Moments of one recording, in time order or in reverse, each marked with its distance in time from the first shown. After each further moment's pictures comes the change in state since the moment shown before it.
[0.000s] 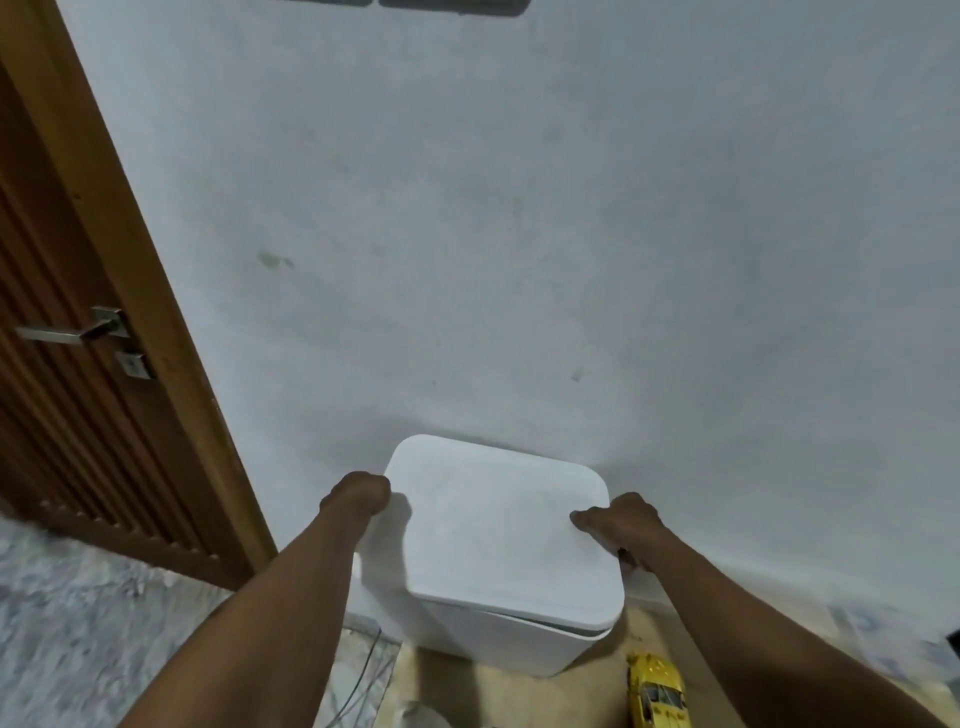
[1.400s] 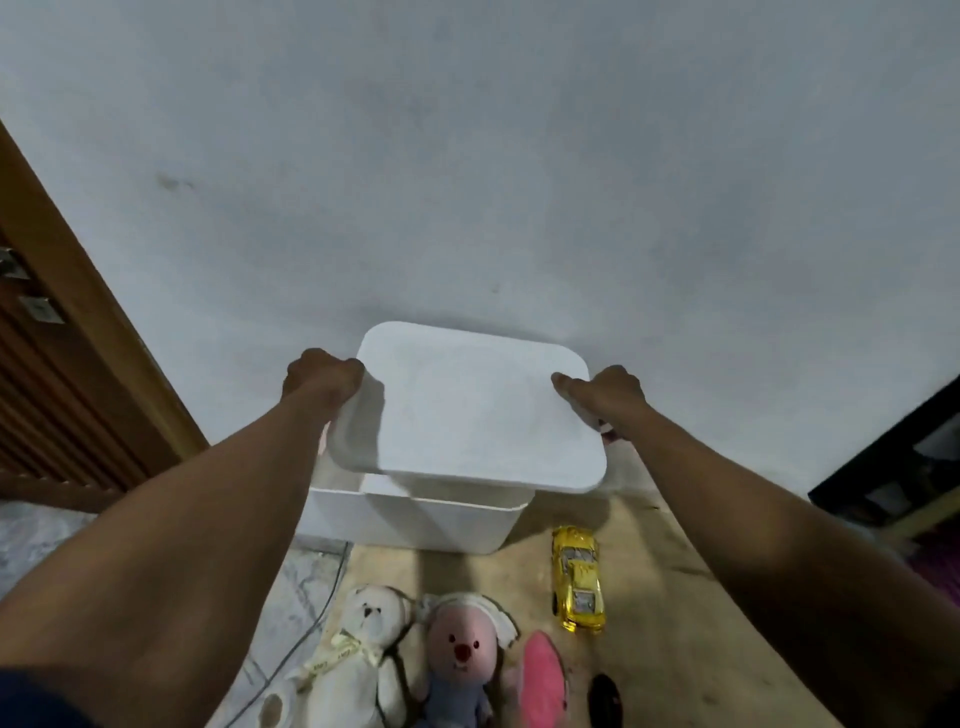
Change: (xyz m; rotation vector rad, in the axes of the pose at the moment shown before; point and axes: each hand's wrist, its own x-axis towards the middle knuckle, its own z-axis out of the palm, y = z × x) left_hand -0.089 0.056 0.000 -0.077 0.207 0.180; right_hand -0.043 0.022 -0.083 0.053 0.213 -0.109
